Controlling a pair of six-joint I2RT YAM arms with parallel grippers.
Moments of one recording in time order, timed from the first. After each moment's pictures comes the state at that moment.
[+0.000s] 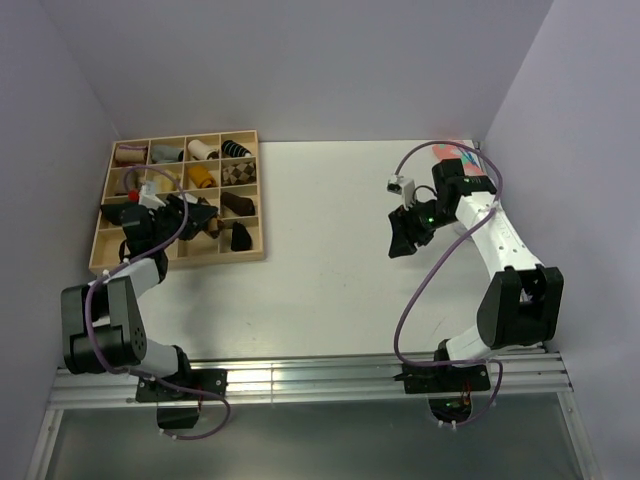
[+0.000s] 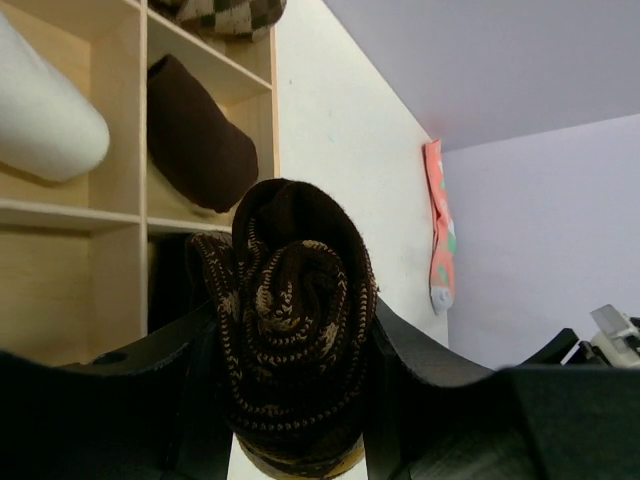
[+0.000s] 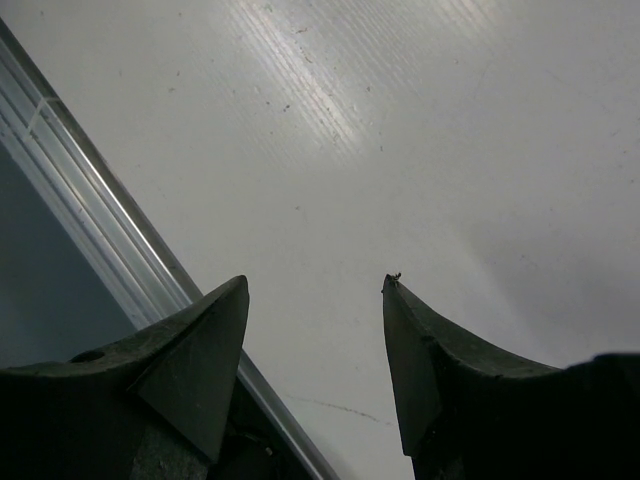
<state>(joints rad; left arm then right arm) 0.18 1.42 0.58 0.54 0.62 -0.89 0.05 1.49 1.28 -1.12 -0.68 -0.60</state>
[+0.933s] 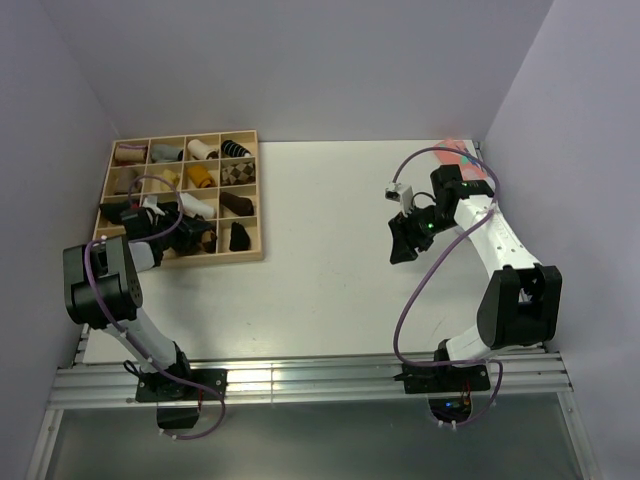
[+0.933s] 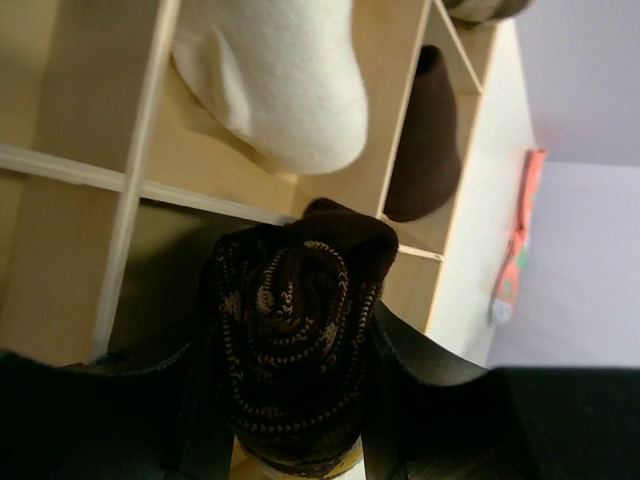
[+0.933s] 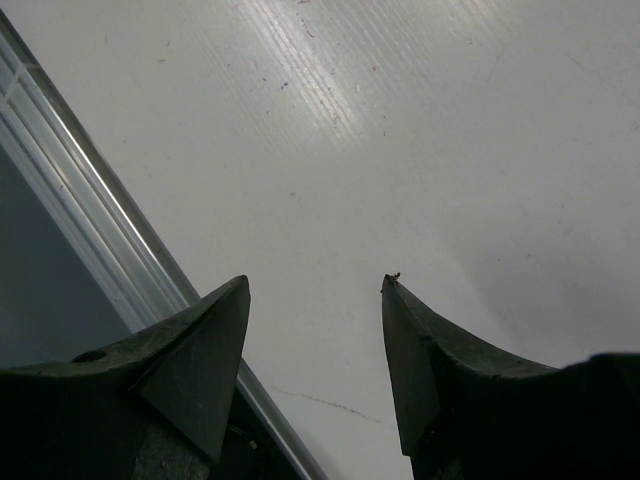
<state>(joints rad) 0.29 1.75 0.70 0.40 0.66 -0.77 0.05 1.49 1.22 -1.11 -0.67 -0.67</state>
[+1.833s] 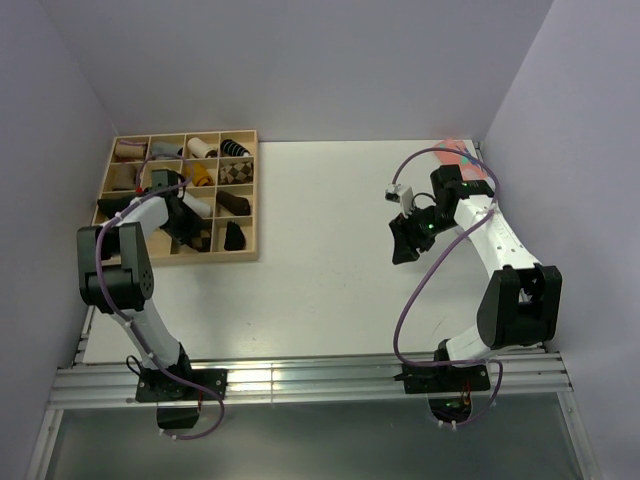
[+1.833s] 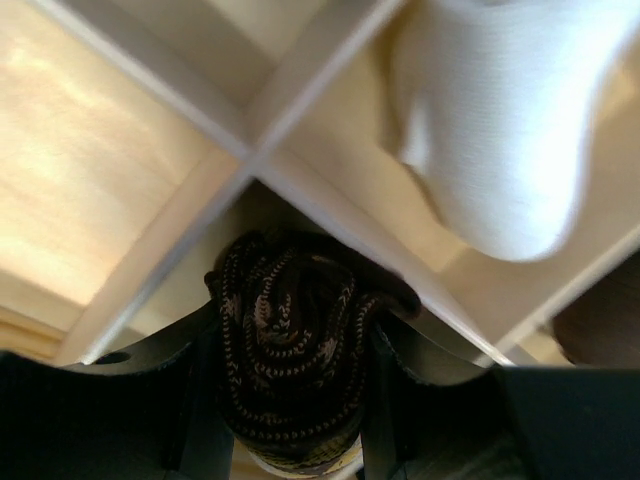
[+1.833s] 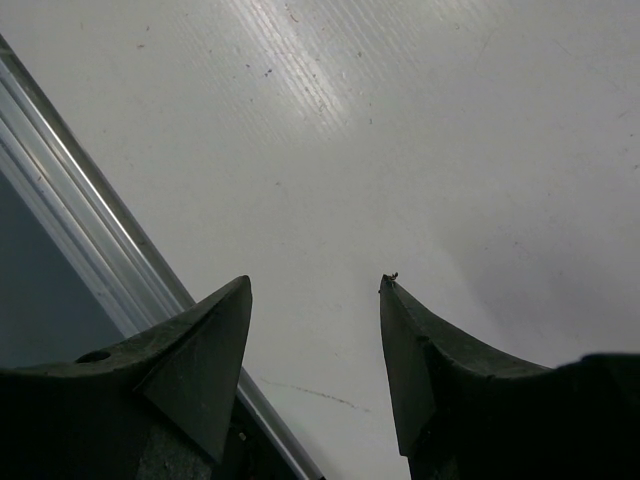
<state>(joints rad) 0.09 1.83 1.19 -0.48 -0.06 -0.75 0.05 1.49 1.22 -1.11 -0.63 -0.69</state>
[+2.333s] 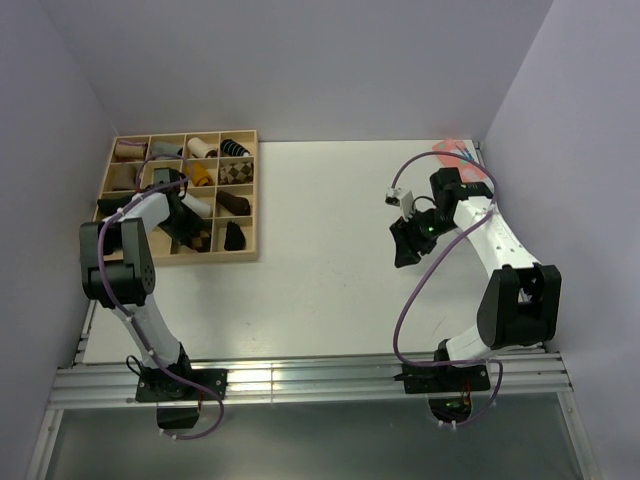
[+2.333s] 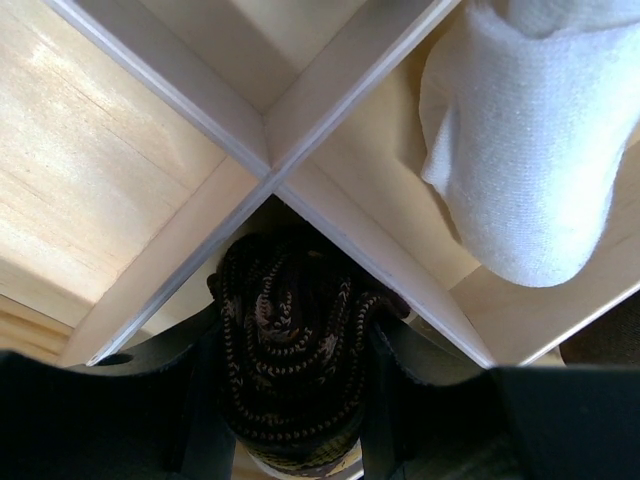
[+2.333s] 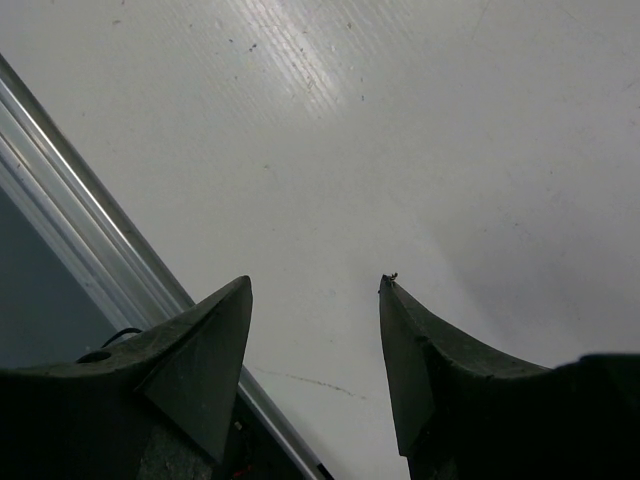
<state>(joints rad) 0.08 1.88 1.24 -0.54 -0.11 -0.78 0.05 1.49 1.20 -1.12 -0.60 -0.70</state>
